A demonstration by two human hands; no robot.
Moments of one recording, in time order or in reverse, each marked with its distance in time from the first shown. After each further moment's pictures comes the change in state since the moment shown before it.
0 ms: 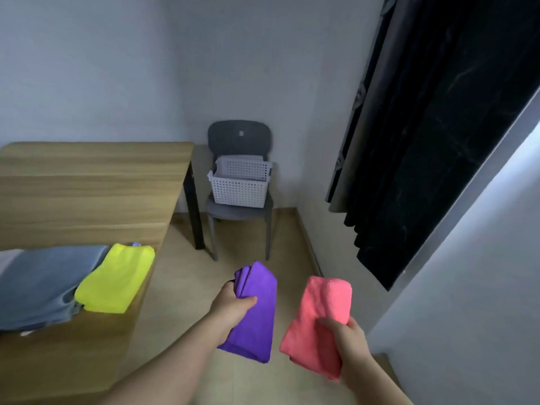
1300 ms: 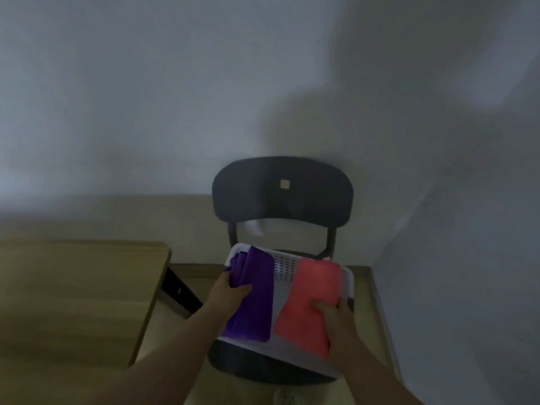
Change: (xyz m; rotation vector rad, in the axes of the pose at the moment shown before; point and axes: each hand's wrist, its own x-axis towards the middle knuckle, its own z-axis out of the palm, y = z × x) left_hand 0.728 0.301 -0.122 -0.081 0.138 -0.197; right_hand 0.643 -0.315 0.435 -0.111 -0.245 0.145
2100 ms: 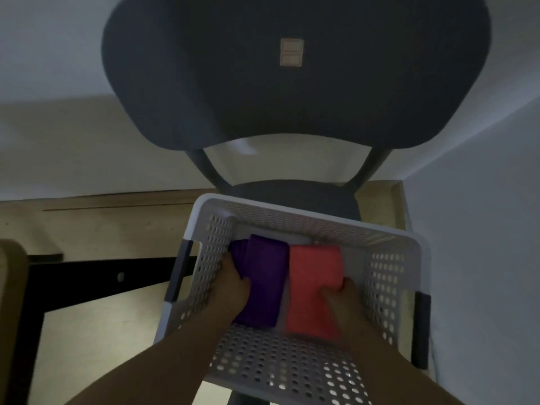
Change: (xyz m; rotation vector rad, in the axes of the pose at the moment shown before) left_hand 0.171 -0.142 0.051 0.546 -0.017 -0.147; right_hand 0.164 0.127 0.020 -0.220 0.123 0.286
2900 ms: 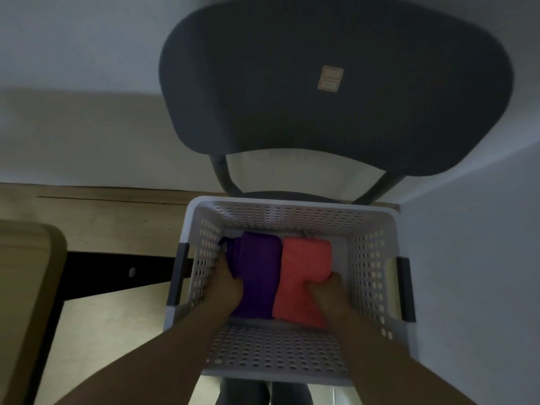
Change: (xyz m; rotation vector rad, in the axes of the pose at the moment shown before) left_hand 0.009 -0.003 -0.016 -0.201 0.030 -0.005; right_hand 0.019 -0.030 0.029 -0.322 -0.019 0.034
